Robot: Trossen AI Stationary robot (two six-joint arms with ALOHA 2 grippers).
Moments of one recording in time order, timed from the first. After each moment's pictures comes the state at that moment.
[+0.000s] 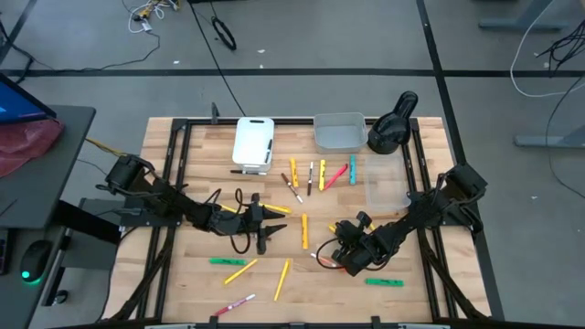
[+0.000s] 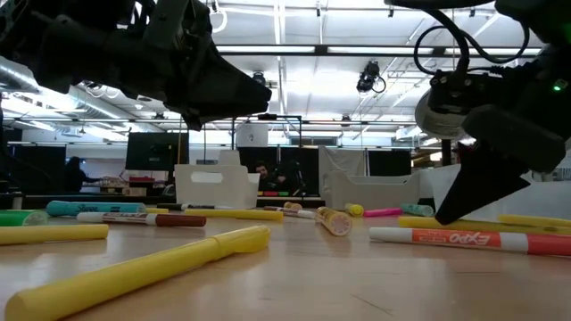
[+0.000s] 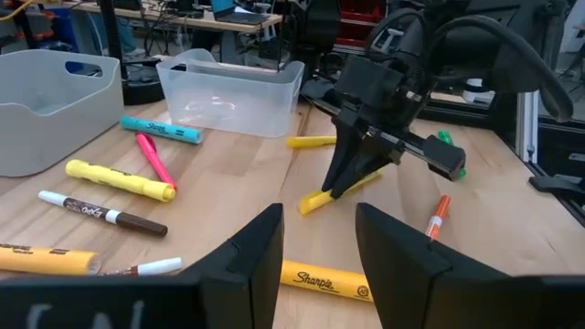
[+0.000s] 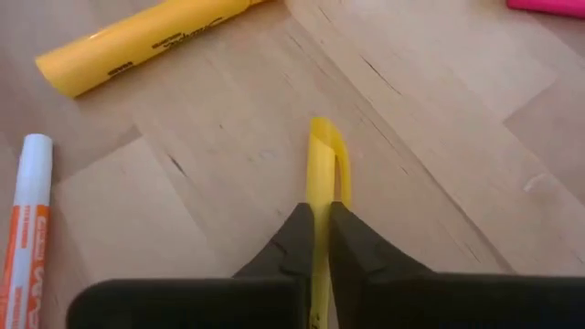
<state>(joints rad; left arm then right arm) -0.36 1.67 0.51 0.97 -0.52 -0.22 0.60 1.77 0.81 -0.38 0.61 1.11</state>
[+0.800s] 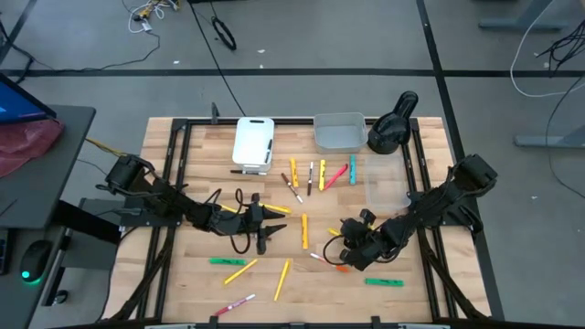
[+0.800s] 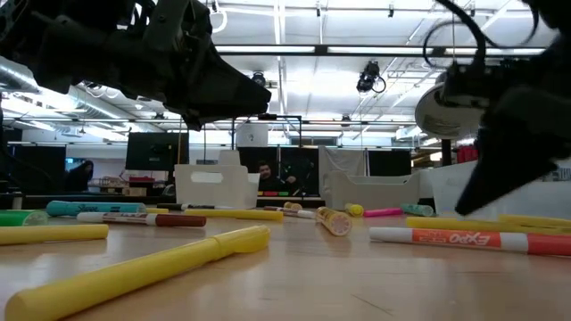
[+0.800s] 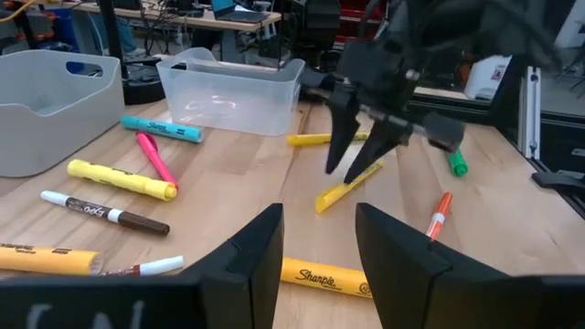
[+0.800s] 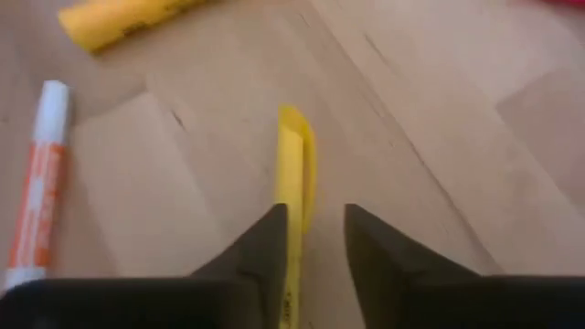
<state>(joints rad) -0.36 1.67 0.51 0.97 -0.52 -0.21 0.60 1.64 0.72 -0.34 0.55 1.01</state>
